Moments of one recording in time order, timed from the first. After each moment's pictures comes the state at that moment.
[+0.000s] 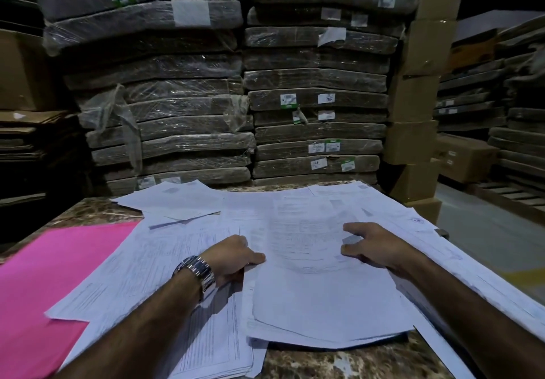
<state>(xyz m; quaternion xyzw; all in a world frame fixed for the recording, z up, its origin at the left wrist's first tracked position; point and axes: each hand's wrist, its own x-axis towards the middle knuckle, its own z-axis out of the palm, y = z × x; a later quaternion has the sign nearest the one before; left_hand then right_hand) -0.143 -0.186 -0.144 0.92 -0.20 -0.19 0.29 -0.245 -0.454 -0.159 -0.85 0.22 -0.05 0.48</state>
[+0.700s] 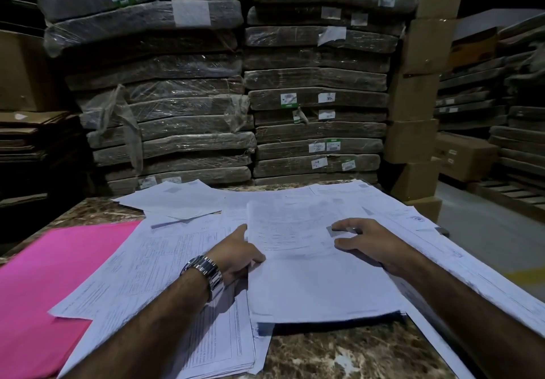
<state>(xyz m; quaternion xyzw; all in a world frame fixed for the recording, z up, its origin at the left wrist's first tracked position) -0.141 -0.193 -0.150 0.86 -0.17 -0.21 0.43 -0.247 -0.439 -0.155 -0.81 0.18 -0.07 0.56</state>
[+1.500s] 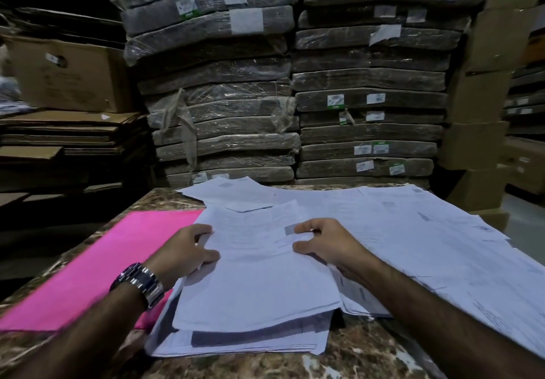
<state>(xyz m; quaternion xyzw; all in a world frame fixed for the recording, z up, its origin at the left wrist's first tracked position) -0.148 -0.026 -0.140 0.90 -0.08 -0.04 0.44 -0.207 -0.285 -0.141 -0.82 0.09 -0.04 0.57</state>
